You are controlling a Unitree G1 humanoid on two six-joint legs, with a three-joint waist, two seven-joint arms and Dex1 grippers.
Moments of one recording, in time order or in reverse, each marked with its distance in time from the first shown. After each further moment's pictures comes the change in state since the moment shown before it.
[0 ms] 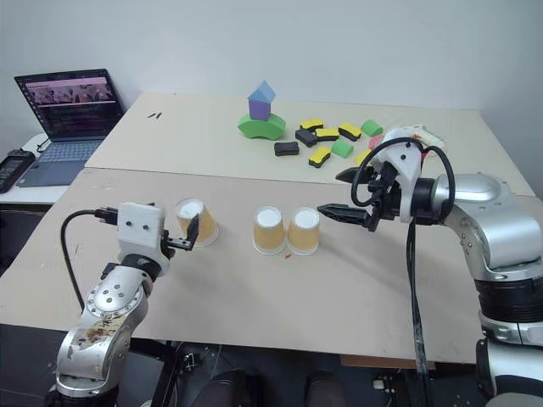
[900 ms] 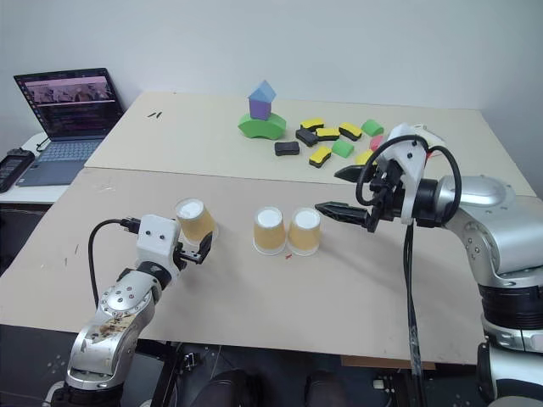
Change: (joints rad) left arm 0.012 0.017 -0.016 0.141 0.027 -0.073 -0.062; right arm 0.070 -0.009 -0.028 -0.053 0.058 0.023 -0.038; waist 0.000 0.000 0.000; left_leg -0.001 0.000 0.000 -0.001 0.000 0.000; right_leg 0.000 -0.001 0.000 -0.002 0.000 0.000
